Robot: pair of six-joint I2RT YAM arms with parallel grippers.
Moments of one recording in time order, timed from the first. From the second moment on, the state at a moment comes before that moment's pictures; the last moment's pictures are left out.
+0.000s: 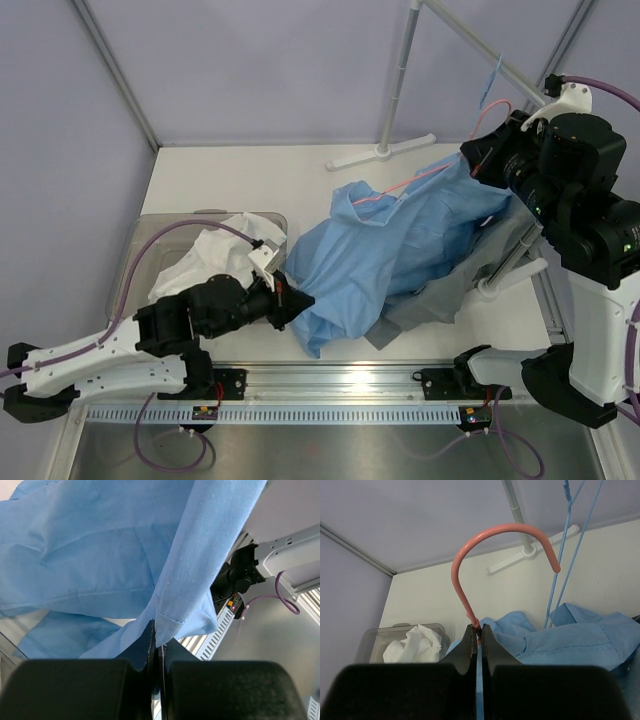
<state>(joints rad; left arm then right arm) -1.24 0.68 0.80 -0.41 -0.19 -0.54 0.42 1.28 2.20 -1.14 0.25 0.48</state>
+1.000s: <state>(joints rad) -1.26 1.15 1.59 -0.76 -0.36 -0.20 0.40 1.06 1.94 -1.01 0.08 0.29</state>
